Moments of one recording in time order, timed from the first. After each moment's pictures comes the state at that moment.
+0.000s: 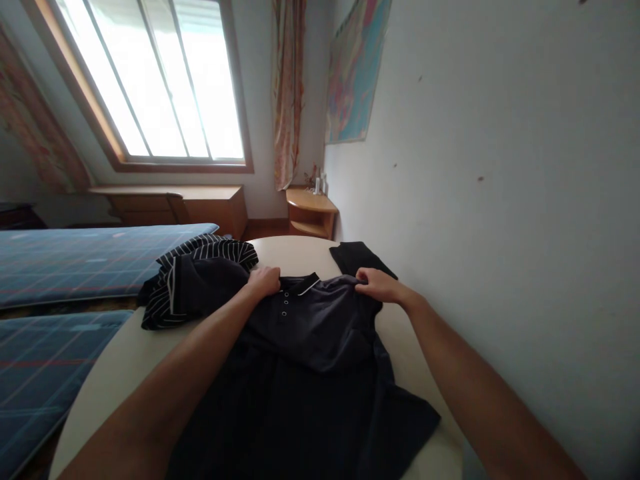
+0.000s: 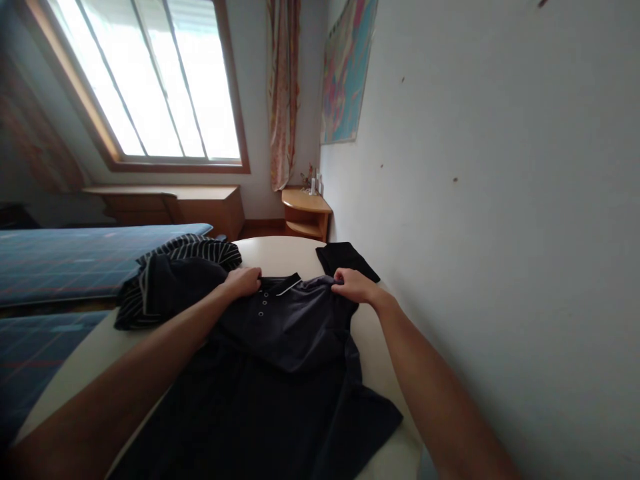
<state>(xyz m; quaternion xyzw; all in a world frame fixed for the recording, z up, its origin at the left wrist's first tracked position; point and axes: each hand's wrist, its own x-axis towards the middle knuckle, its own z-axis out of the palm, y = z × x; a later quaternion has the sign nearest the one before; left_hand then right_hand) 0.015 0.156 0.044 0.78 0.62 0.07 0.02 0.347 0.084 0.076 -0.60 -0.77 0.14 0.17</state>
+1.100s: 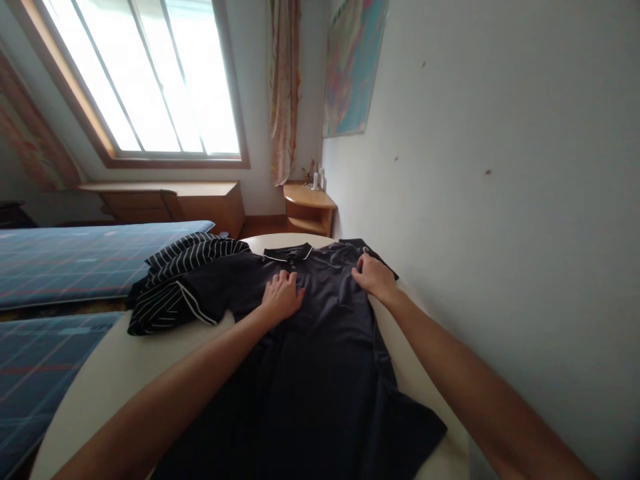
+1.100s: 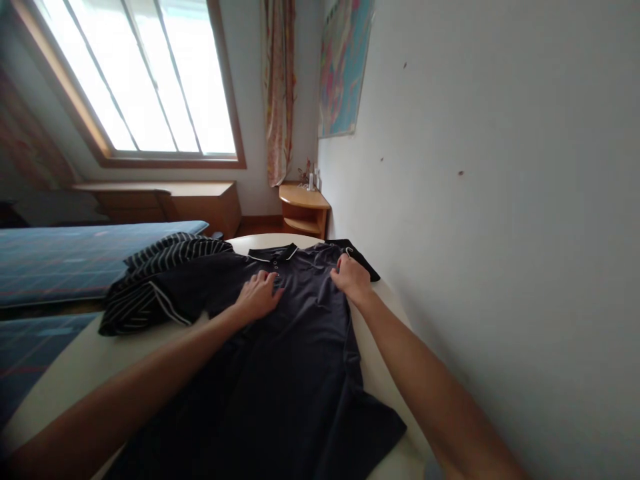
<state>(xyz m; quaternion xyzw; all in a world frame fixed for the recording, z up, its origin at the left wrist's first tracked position) 0.066 0.103 0.026 0.80 0.59 0.14 0.02 0.331 0.107 0.060 -0.74 -0.65 -0.05 0.18</state>
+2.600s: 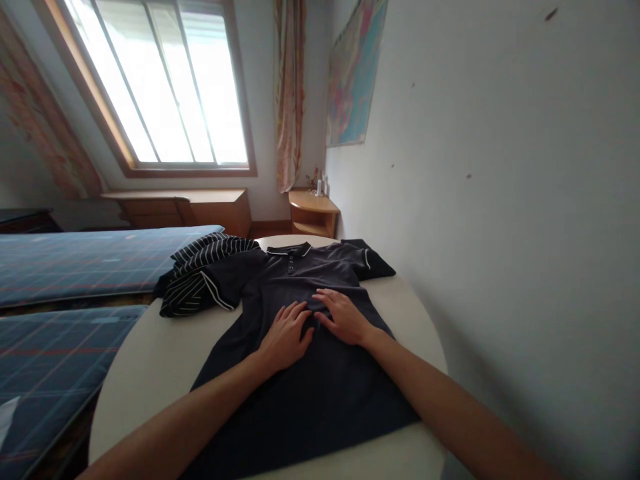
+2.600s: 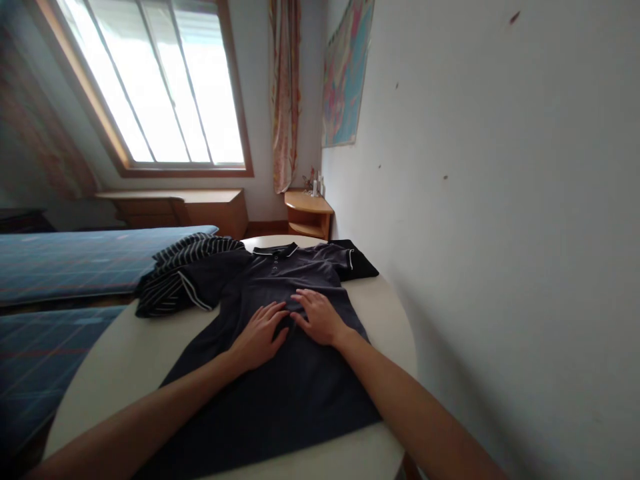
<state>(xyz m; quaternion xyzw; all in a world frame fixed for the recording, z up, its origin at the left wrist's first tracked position) 0.043 -0.013 -0.009 0.87 0.44 0.23 0.04 0.254 0.011 0.012 -0.45 -0.86 0.03 0.23</state>
